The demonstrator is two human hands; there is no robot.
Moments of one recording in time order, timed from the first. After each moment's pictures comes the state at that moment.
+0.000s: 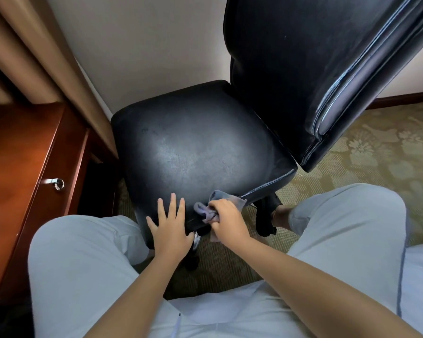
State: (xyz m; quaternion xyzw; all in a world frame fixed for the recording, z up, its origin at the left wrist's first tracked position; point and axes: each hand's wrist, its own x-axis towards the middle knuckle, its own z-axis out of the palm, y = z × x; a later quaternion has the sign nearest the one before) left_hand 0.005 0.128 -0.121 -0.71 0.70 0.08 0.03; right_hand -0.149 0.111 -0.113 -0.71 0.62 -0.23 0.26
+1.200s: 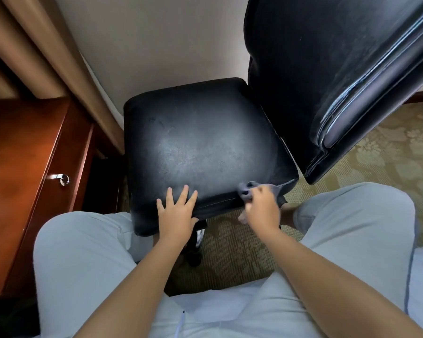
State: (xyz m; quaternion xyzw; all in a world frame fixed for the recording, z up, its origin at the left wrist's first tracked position) left_hand 0.004 0.103 -0.100 -0.67 0.73 0.07 0.08; right_hand -0.201 0.094 -0.108 -0.62 0.75 -0.19 0.14
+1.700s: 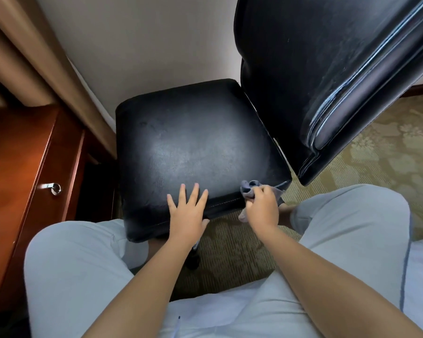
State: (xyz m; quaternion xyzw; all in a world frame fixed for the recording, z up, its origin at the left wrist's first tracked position) left_hand -0.028 0.090 -0.097 -0.61 0.78 0.07 0.10; right_hand -0.210 0.087 -0.108 -0.55 0.79 -0.23 0.16
